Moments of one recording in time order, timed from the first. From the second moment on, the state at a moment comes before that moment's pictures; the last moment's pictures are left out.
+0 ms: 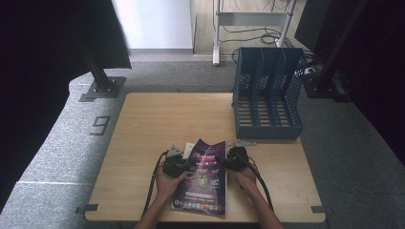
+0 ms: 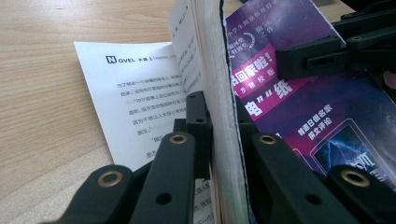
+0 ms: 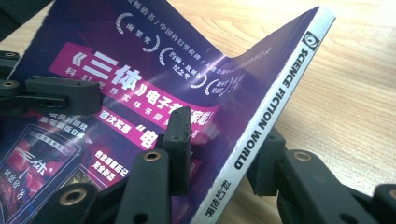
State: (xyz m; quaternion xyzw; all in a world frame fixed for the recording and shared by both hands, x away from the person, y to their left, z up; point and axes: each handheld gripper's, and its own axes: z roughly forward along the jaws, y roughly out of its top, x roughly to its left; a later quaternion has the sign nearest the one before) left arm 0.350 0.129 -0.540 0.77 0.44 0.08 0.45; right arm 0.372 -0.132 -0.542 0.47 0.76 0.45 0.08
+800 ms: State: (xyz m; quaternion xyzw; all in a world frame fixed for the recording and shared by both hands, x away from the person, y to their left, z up) left arm 0.349 0.135 -0.531 0.77 0.43 0.08 0.47; right arm 0.359 -0.134 -0.522 0.44 0.75 0.49 0.10
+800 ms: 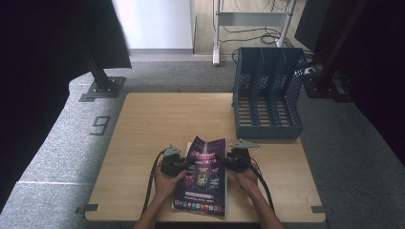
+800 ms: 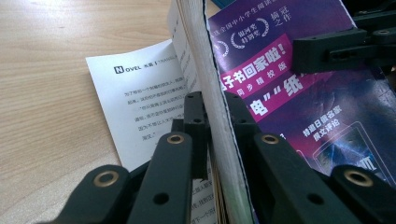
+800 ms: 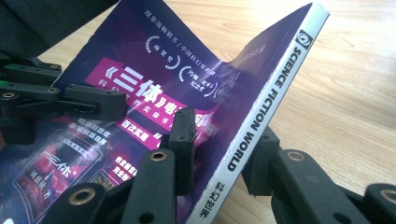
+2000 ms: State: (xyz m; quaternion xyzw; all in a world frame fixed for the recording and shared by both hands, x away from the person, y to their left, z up) left arm 0.340 0.142 -0.508 0.75 0.41 0.09 0.52; right arm 0.344 -0.138 -0.493 0.40 0.74 0.53 0.13
